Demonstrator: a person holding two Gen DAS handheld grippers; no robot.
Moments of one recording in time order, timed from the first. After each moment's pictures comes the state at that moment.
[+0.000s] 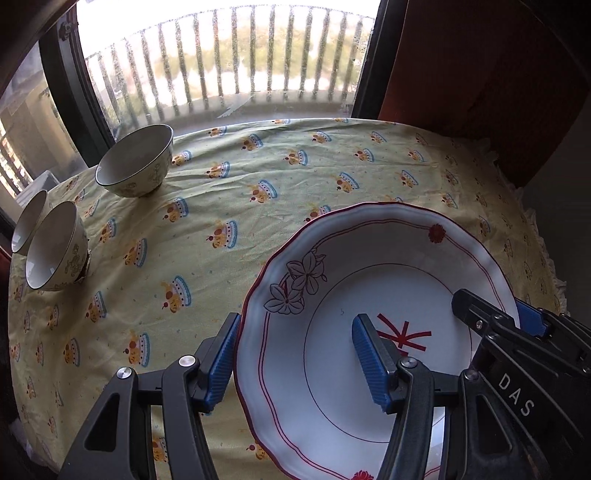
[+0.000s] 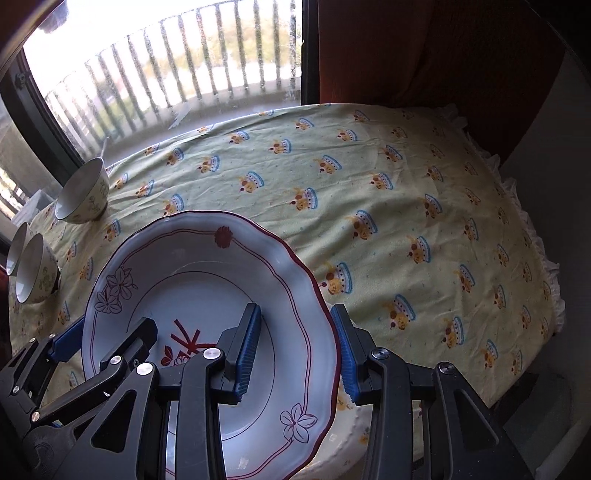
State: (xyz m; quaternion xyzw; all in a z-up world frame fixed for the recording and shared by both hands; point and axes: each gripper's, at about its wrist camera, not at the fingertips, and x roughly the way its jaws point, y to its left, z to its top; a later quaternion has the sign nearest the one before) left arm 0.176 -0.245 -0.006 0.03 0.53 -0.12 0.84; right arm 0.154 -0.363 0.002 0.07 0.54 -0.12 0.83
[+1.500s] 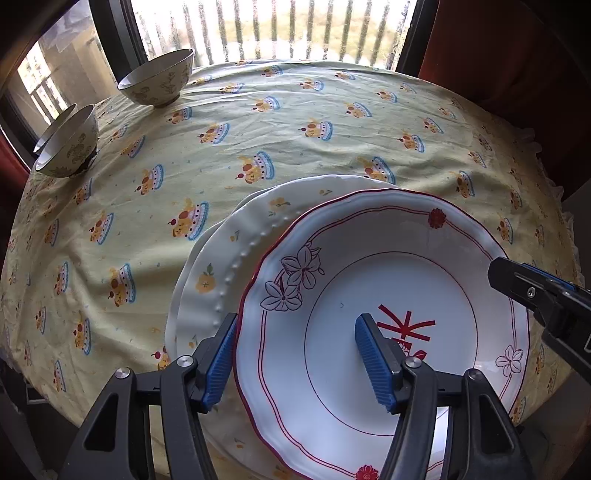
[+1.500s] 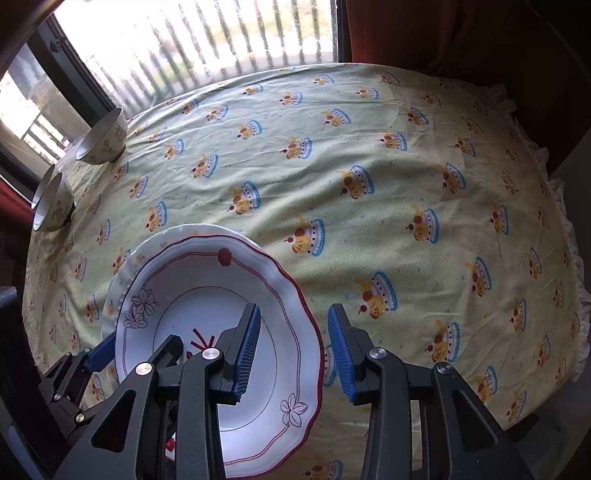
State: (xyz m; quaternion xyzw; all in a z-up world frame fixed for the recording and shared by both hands) left arm 0.124 -0.302 -0.063 -0.02 0.58 0.00 0.81; right arm 0.130 -0.437 -0.035 0.06 0.58 0.01 0.81
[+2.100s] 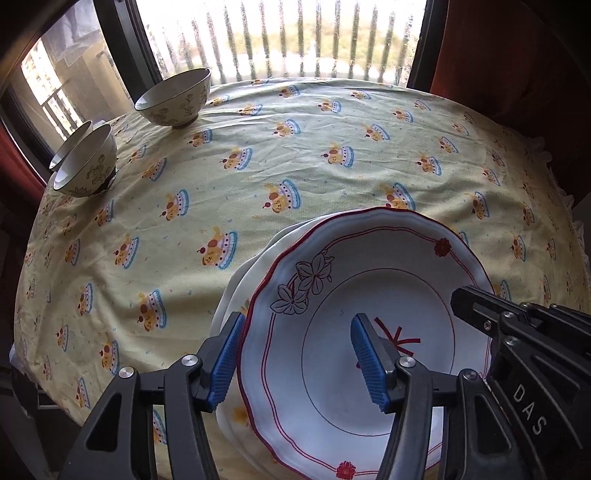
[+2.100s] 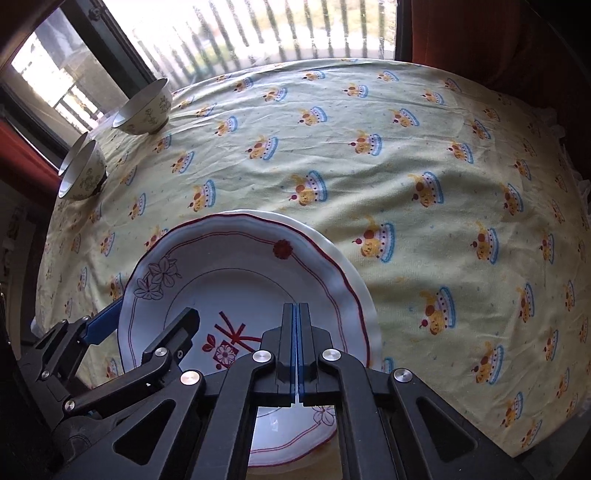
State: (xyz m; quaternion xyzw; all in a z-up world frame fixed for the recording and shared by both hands) left arm 0.134 -0.287 -0.052 0.00 0.56 0.02 0.83; right arm 0.143 -0.392 -0.050 0.03 0.59 0.08 0.80
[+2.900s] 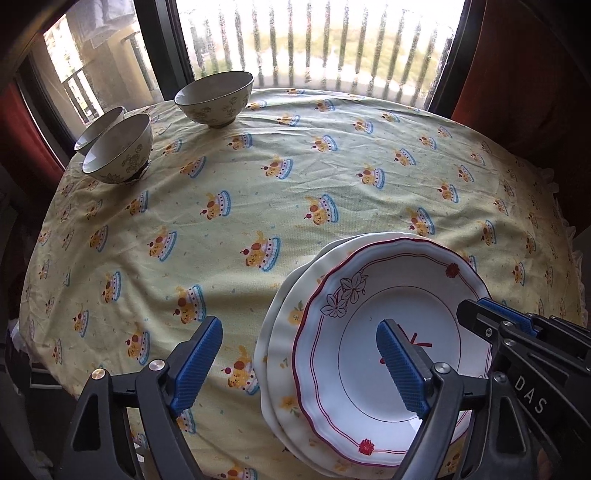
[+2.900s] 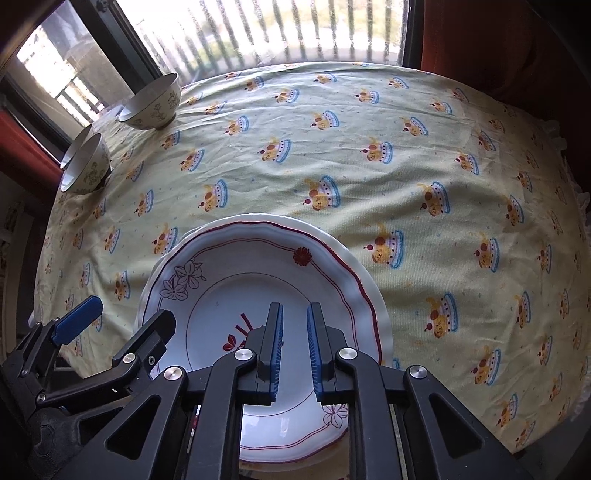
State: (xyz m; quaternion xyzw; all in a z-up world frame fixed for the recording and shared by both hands) left arm 0.125 -0.251 -0.027 -0.04 0.55 0.05 0.83; right arm 0.146 -0.382 -0.038 0.02 0.60 0.08 0.80
